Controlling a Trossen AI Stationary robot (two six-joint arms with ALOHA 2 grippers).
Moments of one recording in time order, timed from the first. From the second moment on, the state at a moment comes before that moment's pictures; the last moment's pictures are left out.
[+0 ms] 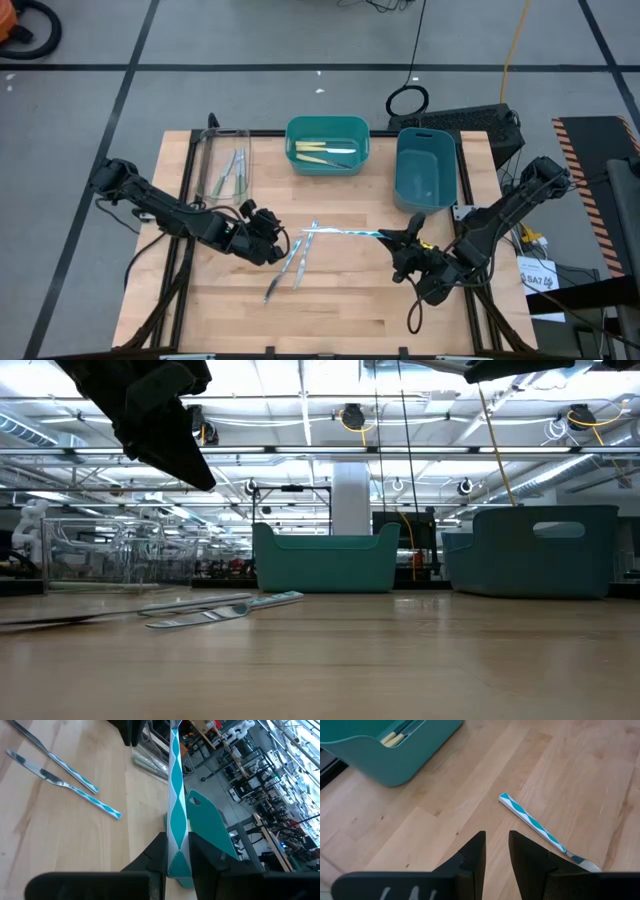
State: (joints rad) left arm -0.39 1.37 0.86 -0.51 -0.66 -0.72; right arm 0.72 1.28 0.90 -0.53 1.13 0.06
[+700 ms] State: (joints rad) left arm -0.39 1.37 0.86 -0.49 -0.66 -0.71; right arm 0.59 1.28 1.28 -1.42 0.91 0.83
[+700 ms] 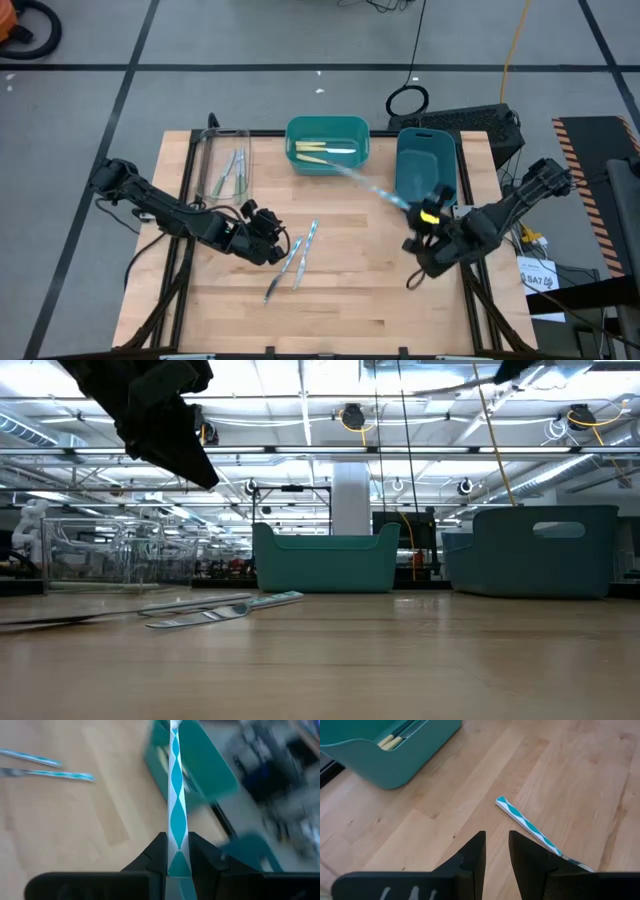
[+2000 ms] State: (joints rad) left arm -0.39 1.37 0.86 -0.48 -0.66 -0.69; right arm -0.18 1.24 1.27 -1.59 0.57 0.68
